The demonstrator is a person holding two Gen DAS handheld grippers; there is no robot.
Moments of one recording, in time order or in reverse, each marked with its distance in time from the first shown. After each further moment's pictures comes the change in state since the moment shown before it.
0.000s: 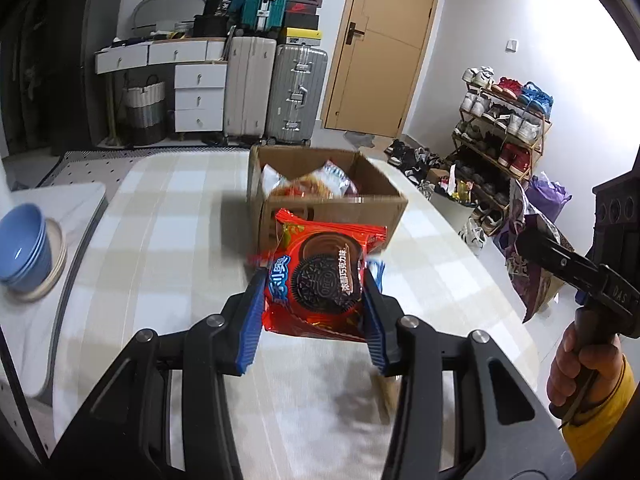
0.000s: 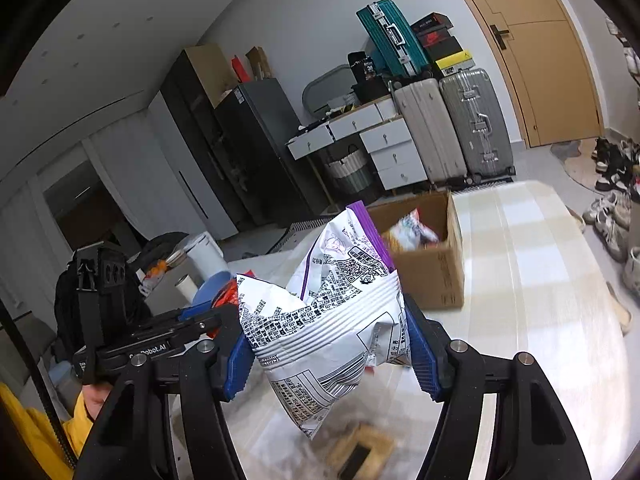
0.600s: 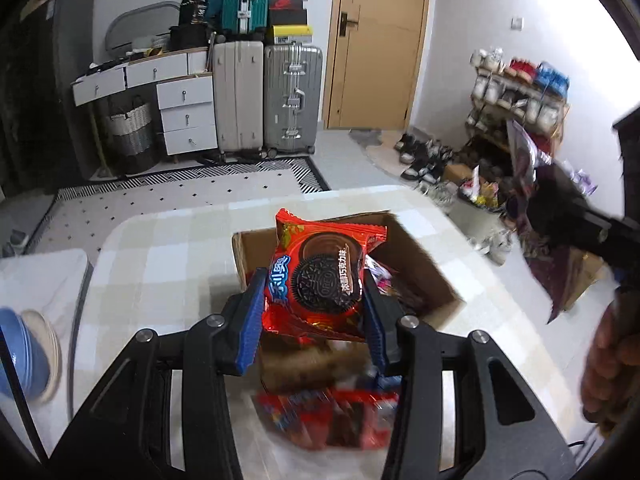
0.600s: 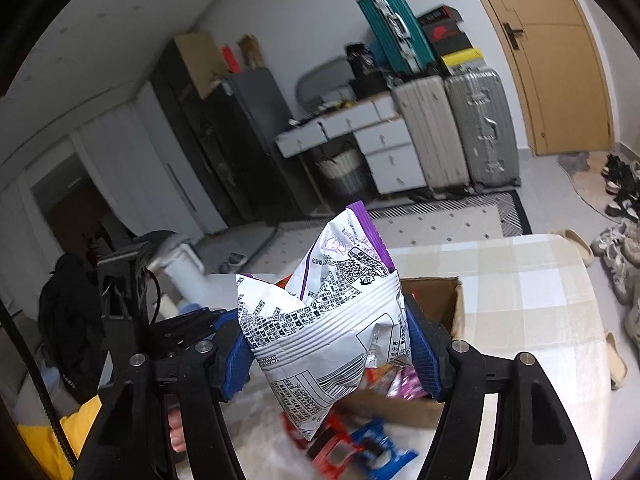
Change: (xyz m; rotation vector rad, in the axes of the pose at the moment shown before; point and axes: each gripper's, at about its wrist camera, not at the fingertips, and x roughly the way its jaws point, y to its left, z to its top) left arm 0.167 -0.005 0.159 0.115 0.045 0.051; right arm 0.118 -0.037 0.124 -0.013 0.078 -0.047
